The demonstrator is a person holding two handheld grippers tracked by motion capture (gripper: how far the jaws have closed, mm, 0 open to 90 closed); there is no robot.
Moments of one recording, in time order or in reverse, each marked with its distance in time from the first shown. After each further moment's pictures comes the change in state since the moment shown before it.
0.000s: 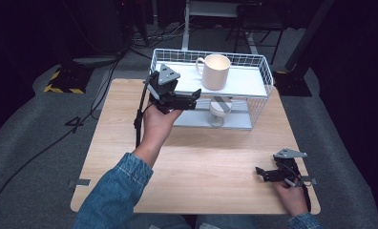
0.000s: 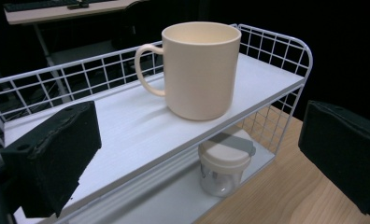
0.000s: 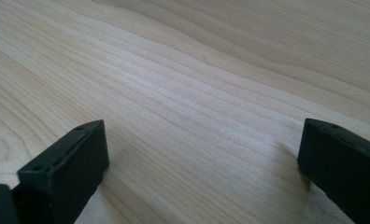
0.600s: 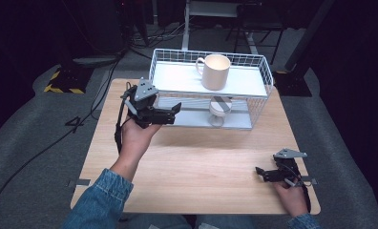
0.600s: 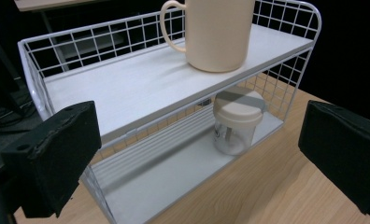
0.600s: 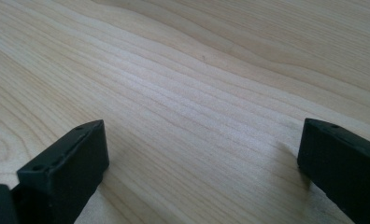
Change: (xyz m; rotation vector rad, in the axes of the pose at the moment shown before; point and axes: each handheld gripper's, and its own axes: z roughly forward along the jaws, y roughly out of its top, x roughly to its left) left arm 0.019 -0.037 -0.042 0.039 0.015 0.018; right arm 0.000 0.000 0.000 0.000 -0.002 0.000
